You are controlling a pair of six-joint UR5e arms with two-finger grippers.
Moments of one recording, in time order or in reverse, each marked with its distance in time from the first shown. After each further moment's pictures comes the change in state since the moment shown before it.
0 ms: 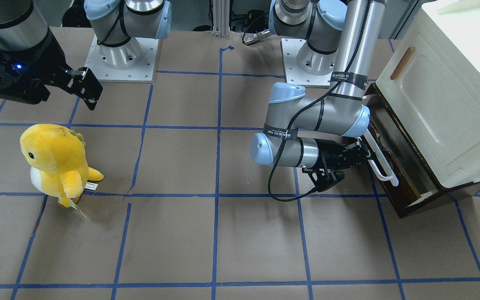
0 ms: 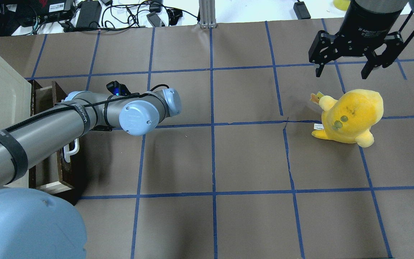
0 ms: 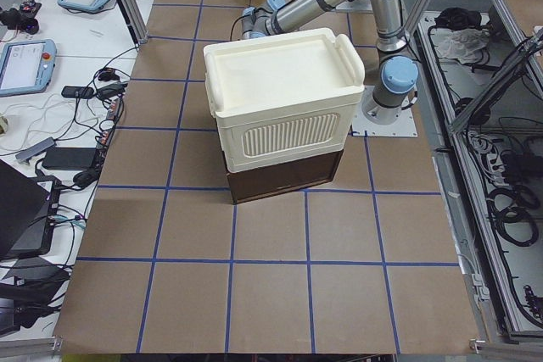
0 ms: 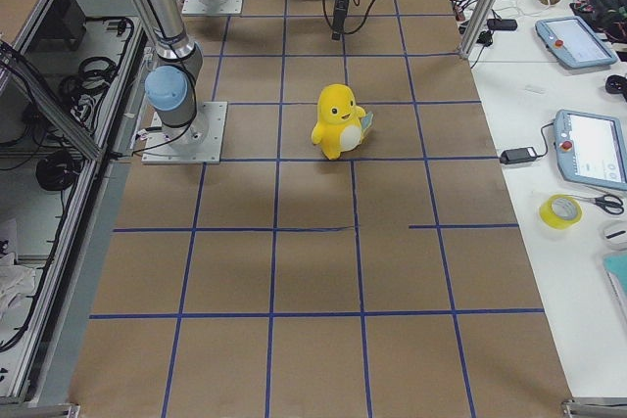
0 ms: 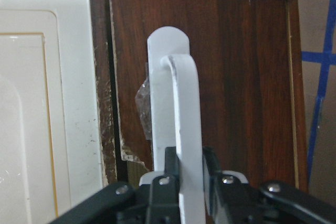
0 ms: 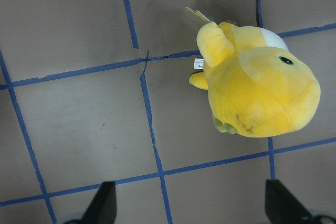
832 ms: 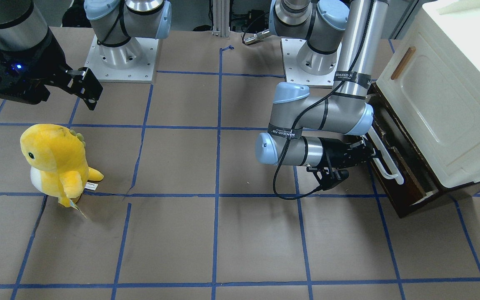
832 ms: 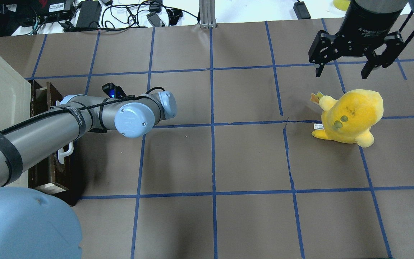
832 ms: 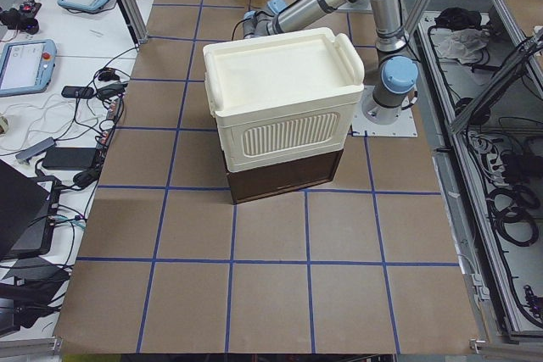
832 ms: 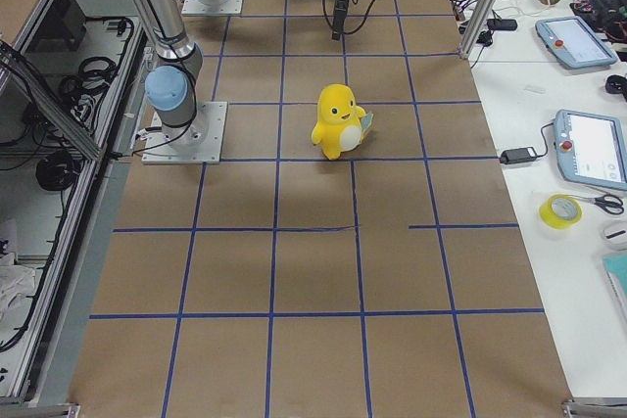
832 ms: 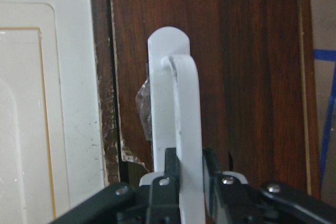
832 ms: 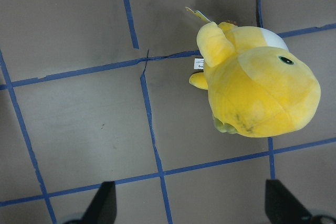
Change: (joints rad) left arm 0.023 0.013 -0.028 0.000 0.034 0.000; right arm 0.000 0.000 0.000 0.000 0.000 0.000
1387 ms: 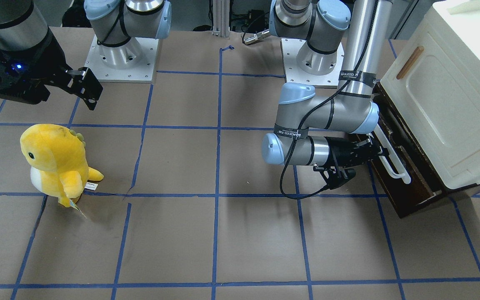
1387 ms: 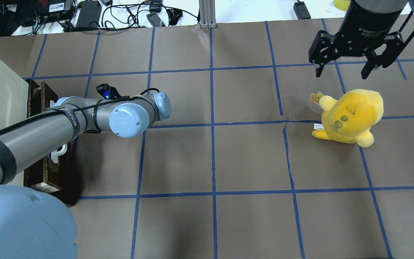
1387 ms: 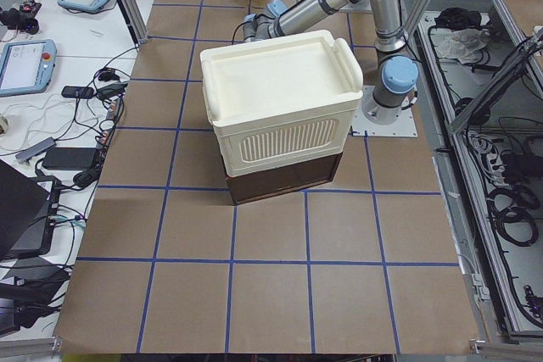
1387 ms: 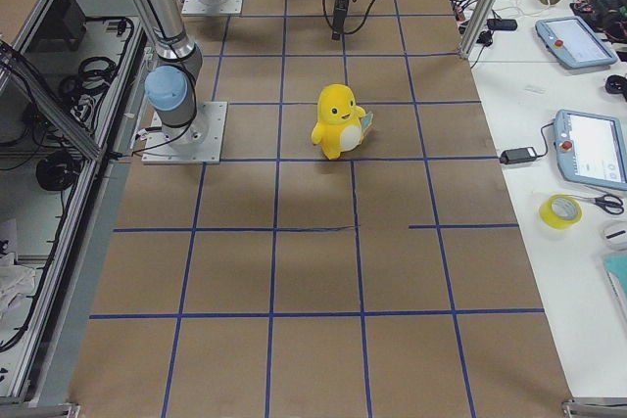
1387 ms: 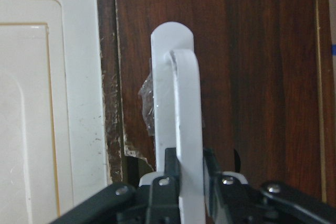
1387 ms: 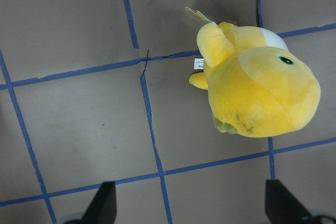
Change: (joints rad) left arm 0.030 0.005 -0.013 -0.006 0.030 -0.007; right arm 0.000 0.000 0.000 0.000 0.000 0.000
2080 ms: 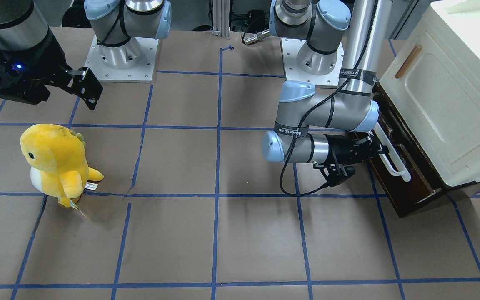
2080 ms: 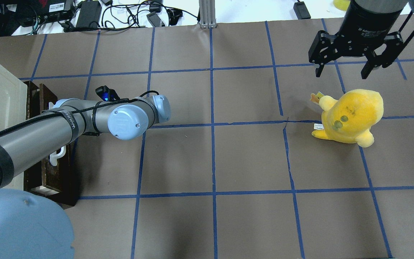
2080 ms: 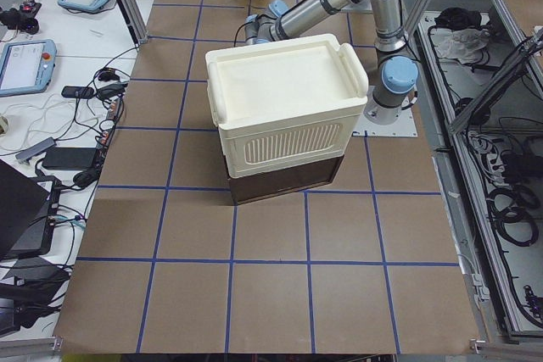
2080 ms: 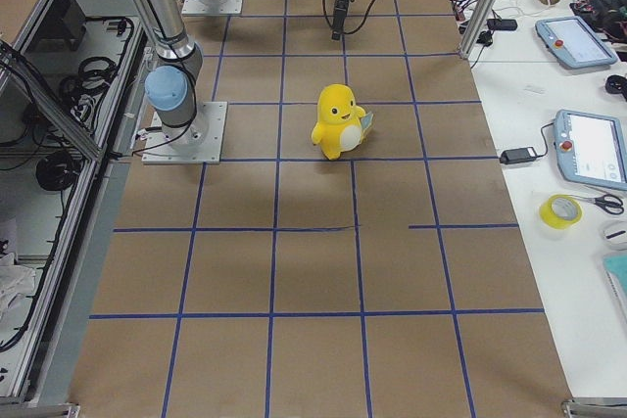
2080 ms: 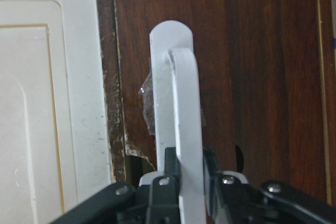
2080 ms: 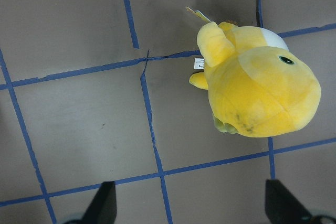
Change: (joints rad) left arm 0.002 0.015 -0.023 -0.019 0.010 -0.019; right arm 0.001 0.000 0.000 0.000 0.000 0.000
